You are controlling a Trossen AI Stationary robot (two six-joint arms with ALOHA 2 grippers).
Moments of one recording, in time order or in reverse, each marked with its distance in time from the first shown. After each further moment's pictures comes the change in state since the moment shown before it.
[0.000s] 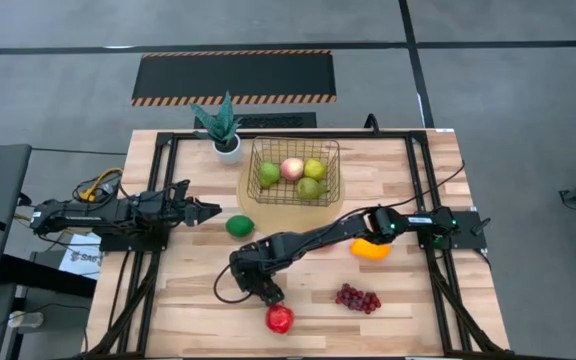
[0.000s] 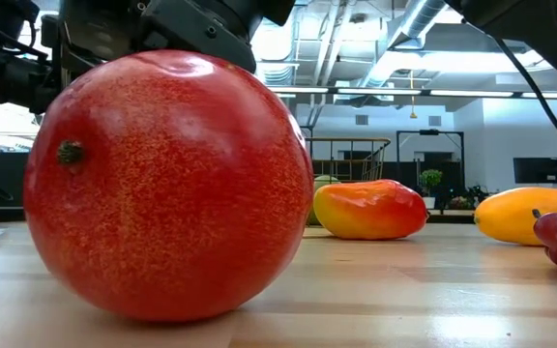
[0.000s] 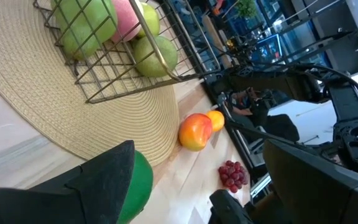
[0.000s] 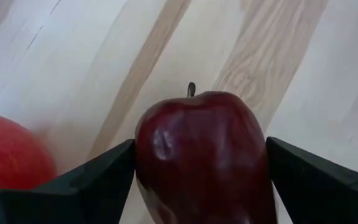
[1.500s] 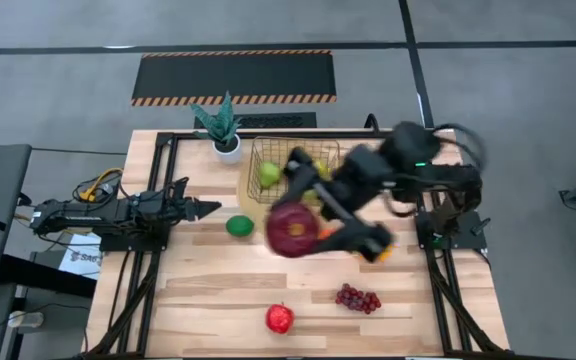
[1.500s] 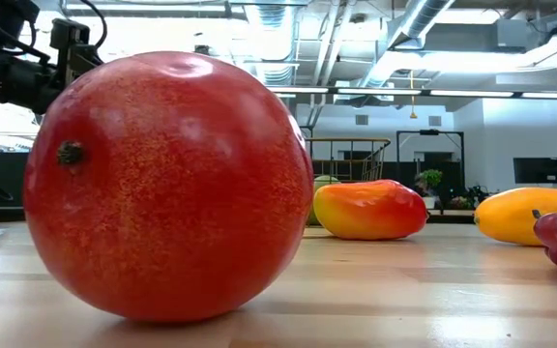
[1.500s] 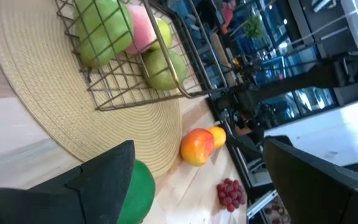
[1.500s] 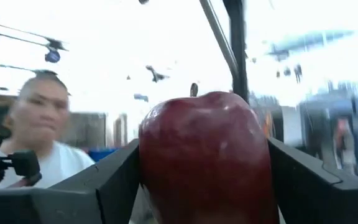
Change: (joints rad) left arm 0.000 0.000 0.000 -0.001 -0.073 -0.083; right arm 0.008 -0.732 0.006 0.971 -0.304 0.492
